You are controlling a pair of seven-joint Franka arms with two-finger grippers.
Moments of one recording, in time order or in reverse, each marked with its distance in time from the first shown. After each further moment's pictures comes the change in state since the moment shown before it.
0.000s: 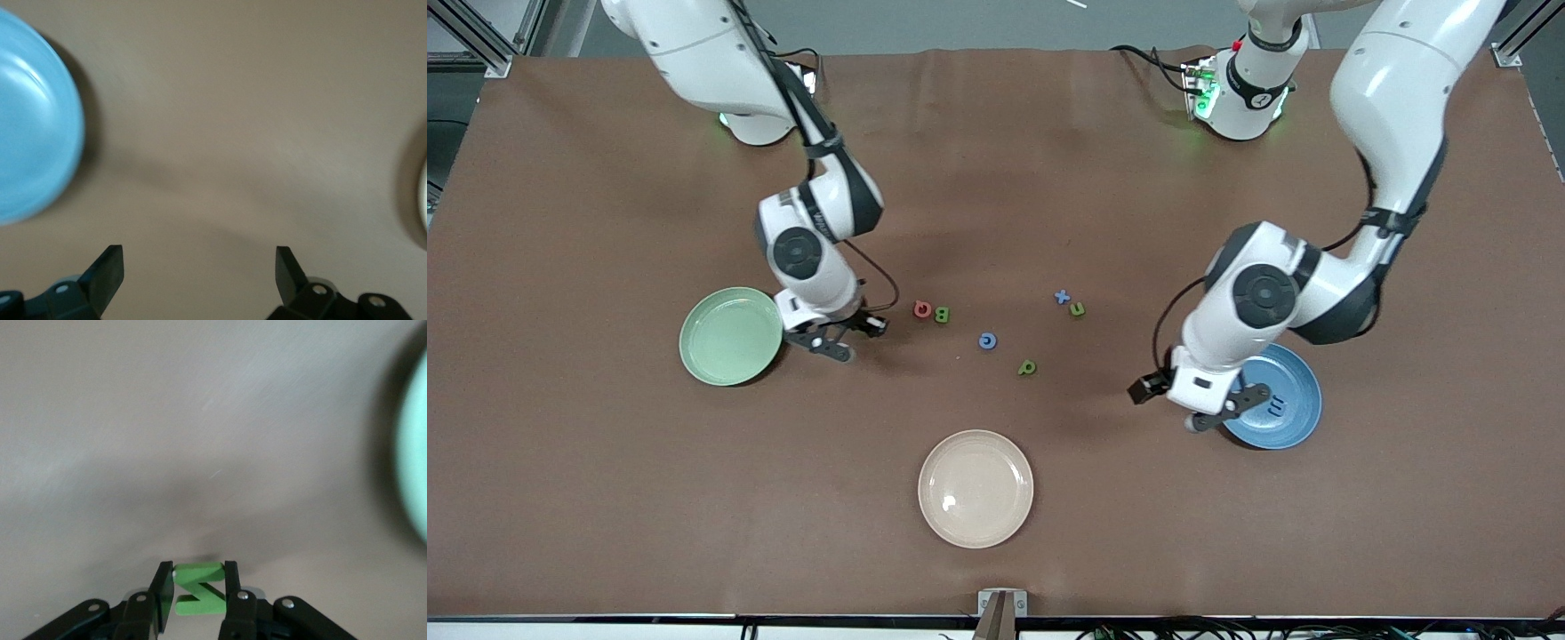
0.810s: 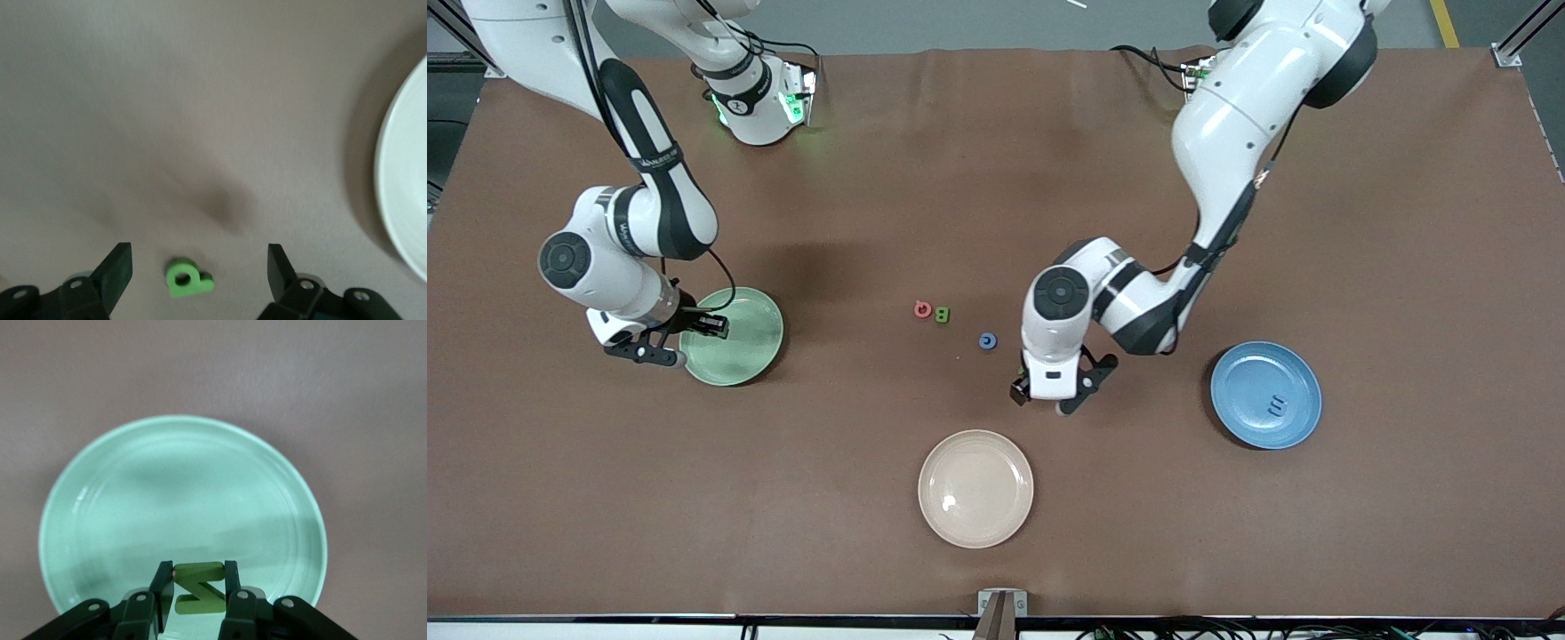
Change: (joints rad) left arm -0.516 0.288 0.275 0.344 -0.030 -0.005 -0.552; right arm -0.408 -0.108 0.002 -0.196 -0.003 0.074 -0.565
